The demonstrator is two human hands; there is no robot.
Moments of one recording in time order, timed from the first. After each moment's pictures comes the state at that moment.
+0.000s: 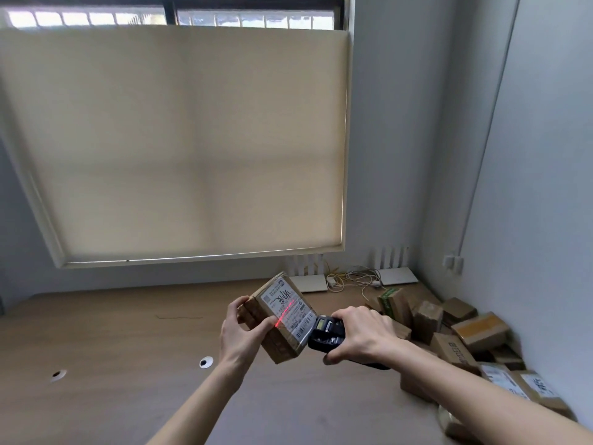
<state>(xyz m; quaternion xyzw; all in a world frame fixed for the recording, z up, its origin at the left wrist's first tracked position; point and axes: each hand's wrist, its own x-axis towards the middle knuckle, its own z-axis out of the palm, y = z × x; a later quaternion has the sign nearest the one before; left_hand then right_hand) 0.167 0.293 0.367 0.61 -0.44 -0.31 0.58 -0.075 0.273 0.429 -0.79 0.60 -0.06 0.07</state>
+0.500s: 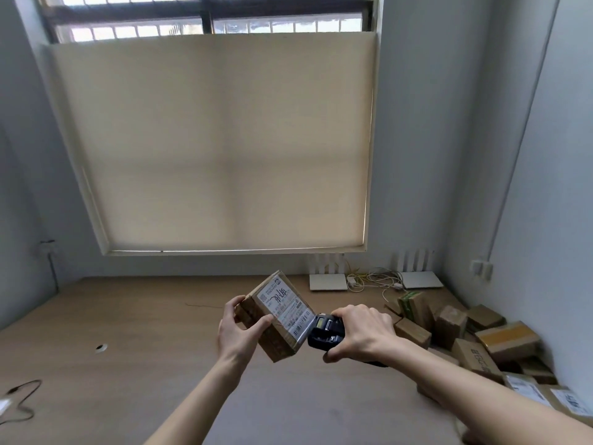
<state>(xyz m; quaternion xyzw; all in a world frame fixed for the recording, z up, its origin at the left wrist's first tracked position) 0.177 0.344 0.370 0.64 -0.41 -0.26 0.60 -0.063 0.294 0.425 -0.82 0.56 -0.07 0.07</state>
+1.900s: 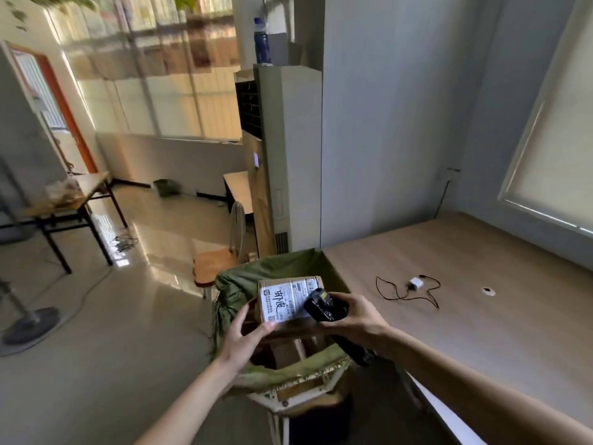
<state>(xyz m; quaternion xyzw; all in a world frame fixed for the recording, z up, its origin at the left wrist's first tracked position) 0.658 1.030 0.289 0.76 0.00 -0.08 0.64 0.644 0.776 0.323 -0.89 0.00 0.03 0.46</state>
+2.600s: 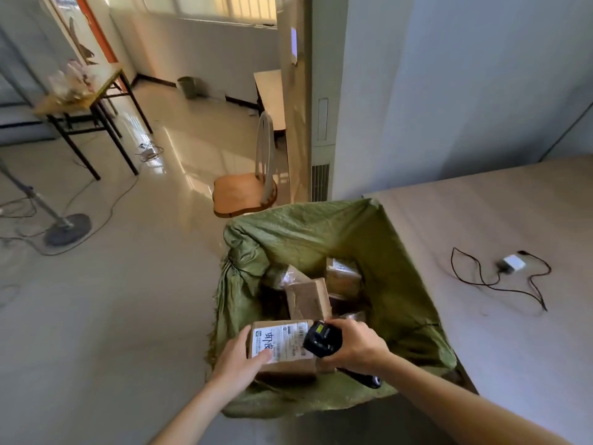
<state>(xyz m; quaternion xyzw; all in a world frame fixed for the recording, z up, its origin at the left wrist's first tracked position) 0.831 1.070 0.089 0.86 0.20 -0.22 0.41 0.869 0.818 0.092 -0.92 -0.02 0.28 0.27</state>
